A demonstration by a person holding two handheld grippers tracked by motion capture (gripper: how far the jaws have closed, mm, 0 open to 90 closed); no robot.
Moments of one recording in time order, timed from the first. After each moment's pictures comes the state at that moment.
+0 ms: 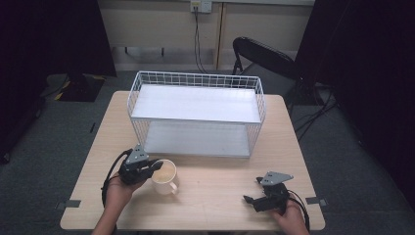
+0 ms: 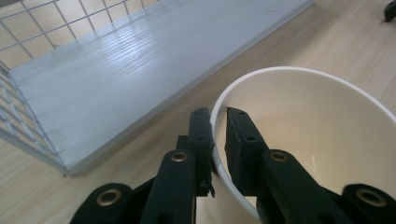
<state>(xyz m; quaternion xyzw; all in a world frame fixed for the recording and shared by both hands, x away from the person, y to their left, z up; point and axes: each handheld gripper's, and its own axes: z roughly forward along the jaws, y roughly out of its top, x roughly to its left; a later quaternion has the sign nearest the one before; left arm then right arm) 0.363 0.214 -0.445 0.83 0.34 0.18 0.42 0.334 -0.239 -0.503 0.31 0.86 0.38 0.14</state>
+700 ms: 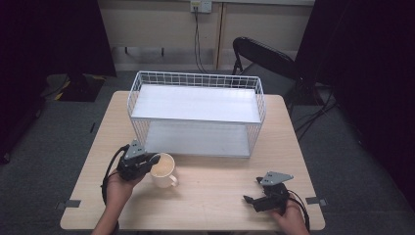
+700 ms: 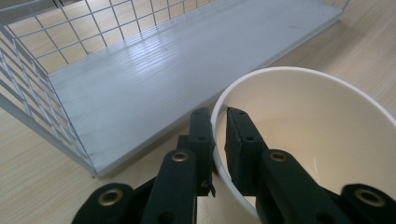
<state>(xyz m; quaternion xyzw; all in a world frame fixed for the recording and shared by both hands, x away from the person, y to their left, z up) 0.369 0.216 -0.434 0.81 0.37 0.20 0.41 0.334 -0.239 -0.503 0.31 0.86 0.38 0.14</state>
